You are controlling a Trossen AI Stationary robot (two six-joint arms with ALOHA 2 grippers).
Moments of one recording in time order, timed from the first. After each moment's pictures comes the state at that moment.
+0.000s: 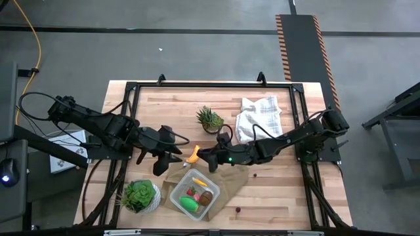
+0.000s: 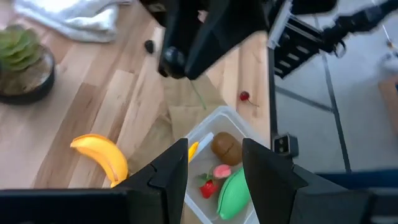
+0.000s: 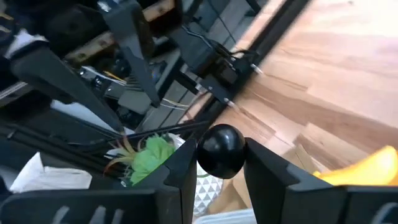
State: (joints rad) left arm -0.24 1.15 1.14 -0.68 -0.10 -0.59; right arm 0.32 1.71 1.16 0.27 0.45 0.98
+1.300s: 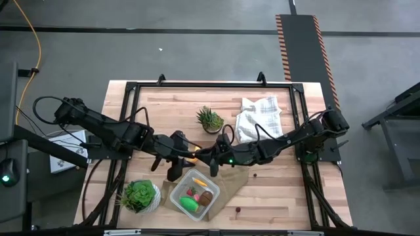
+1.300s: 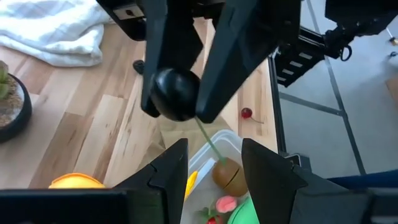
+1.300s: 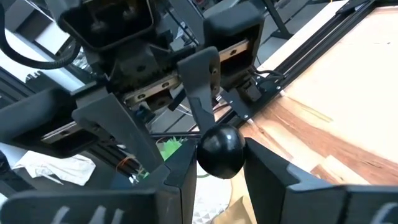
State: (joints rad) left arm -0.24 1.30 1.14 -0.49 -0.13 -0.53; right arm 0.33 1.71 1.16 0.40 0.43 0.78
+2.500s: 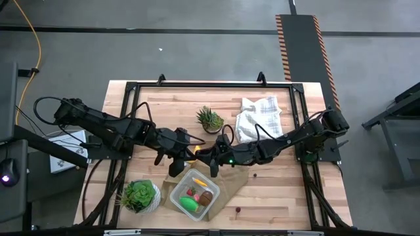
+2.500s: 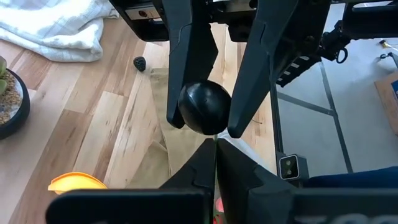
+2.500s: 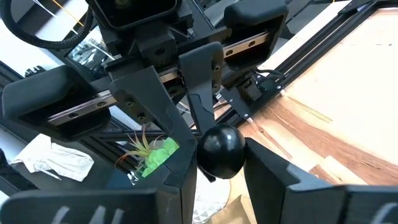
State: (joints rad) left arm -0.17 1.30 1.14 -0.50 -0.04 -0.52; right arm 0.33 1.71 1.16 0.39 0.42 0.76
